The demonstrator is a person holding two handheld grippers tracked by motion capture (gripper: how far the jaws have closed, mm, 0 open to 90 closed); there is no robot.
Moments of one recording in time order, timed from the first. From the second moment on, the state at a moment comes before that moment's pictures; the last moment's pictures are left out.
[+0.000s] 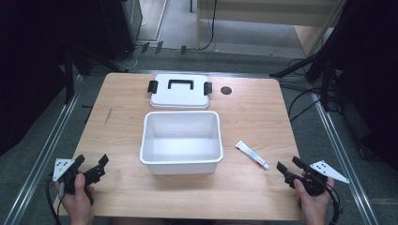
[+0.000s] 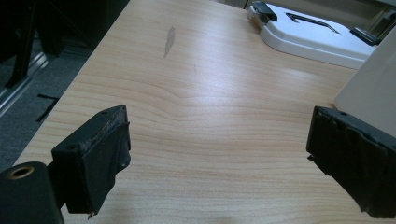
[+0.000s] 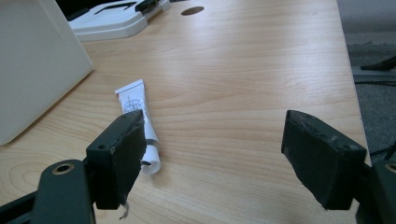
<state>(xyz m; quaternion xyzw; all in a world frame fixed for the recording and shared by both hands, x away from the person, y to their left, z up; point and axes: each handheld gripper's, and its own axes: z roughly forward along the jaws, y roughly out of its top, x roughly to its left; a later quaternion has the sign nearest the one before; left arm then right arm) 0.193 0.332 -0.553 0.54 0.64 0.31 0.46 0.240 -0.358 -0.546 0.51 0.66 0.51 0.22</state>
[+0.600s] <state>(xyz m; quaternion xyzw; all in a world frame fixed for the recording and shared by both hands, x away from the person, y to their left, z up) 0.194 0.328 -0.553 0.54 0.64 0.32 0.45 0.257 -0.349 -0.516 0.53 0.73 0.41 0.16</state>
